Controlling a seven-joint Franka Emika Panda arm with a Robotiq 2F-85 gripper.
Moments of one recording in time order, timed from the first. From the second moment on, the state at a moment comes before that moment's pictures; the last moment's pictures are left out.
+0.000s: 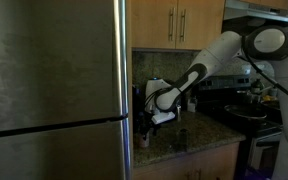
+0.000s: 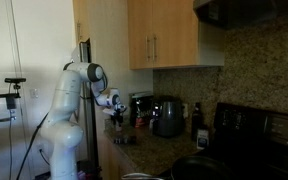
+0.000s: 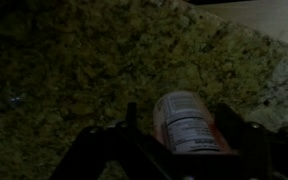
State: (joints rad) arm 0.41 0.28 0.28 -2.12 -0.14 2.49 0.47
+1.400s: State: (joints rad) arm 0.41 0.29 0.26 -2.21 -0.16 2.89 0.29
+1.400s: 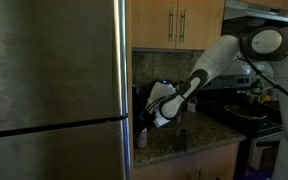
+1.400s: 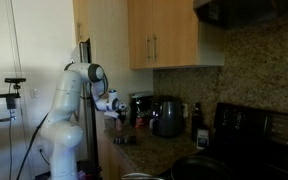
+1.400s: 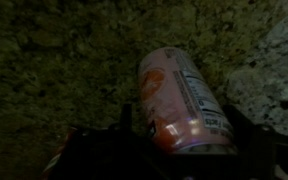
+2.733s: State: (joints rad) arm 0.72 0.32 -0.21 -2.20 -0.53 3.10 0.51
